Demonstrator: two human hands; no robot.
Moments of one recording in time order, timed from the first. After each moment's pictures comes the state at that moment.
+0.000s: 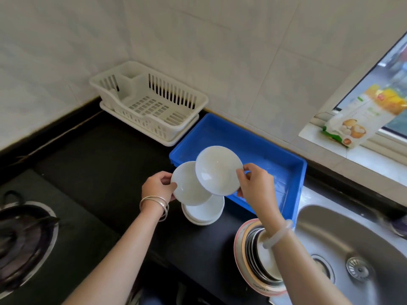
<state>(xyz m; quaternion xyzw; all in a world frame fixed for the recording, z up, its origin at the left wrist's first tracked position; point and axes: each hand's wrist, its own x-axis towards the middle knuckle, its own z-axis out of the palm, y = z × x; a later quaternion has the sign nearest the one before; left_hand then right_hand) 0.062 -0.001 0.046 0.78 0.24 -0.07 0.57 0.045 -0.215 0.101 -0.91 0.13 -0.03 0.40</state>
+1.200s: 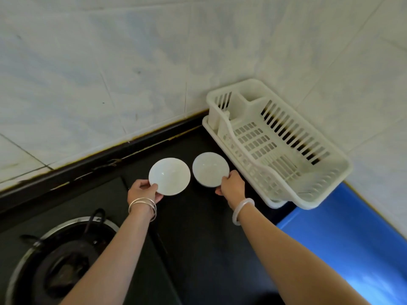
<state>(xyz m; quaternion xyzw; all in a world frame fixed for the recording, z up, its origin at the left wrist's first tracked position) 0.189 0.297 -0.046 0.46 0.58 0.12 0.66 0.305 0.119 -0.046 -0.86 0.14 0.26 0.42</state>
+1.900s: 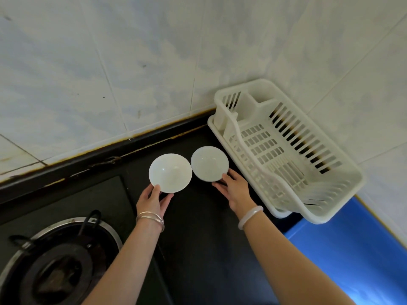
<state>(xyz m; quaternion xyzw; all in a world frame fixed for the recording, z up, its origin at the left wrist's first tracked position) 0.186 0.277 -0.061 0.24 0.54 0.16 0.79 0.310 0.126 -0.050 -0.62 0.23 0.28 0.70</state>
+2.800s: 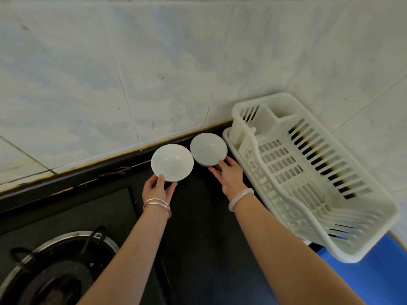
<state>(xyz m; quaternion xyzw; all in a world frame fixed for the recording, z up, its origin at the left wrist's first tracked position) 0.241 0.319 -0.055 0.20 0.56 0.22 0.77 0.368 0.210 -0.057 -0.60 0.21 0.27 0.73</state>
